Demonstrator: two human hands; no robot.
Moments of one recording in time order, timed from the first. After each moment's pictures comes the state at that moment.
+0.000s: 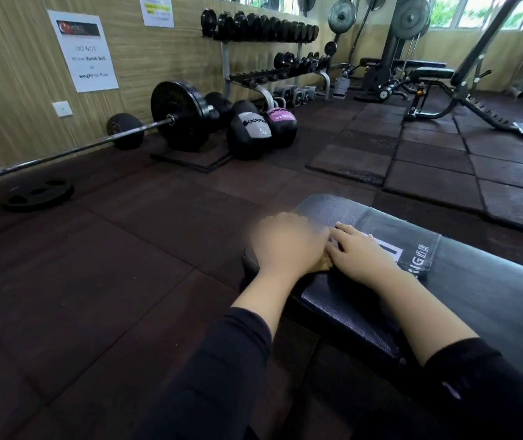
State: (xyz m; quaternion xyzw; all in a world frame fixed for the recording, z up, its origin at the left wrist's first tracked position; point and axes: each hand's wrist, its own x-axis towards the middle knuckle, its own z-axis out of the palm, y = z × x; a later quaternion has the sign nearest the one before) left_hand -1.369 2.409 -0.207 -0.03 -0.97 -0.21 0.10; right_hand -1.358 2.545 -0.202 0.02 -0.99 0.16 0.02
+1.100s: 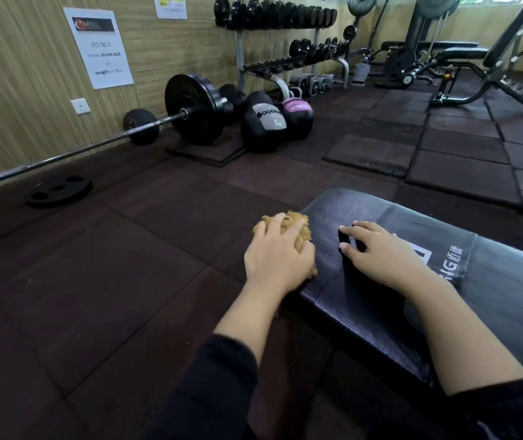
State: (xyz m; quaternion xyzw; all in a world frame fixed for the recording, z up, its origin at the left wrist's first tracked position) left_hand -1.367 2.377 -0.221 -0.03 -0.97 -0.24 0.08; right_hand -1.364 2.550 -0.201 0.02 -0.98 0.18 0.01
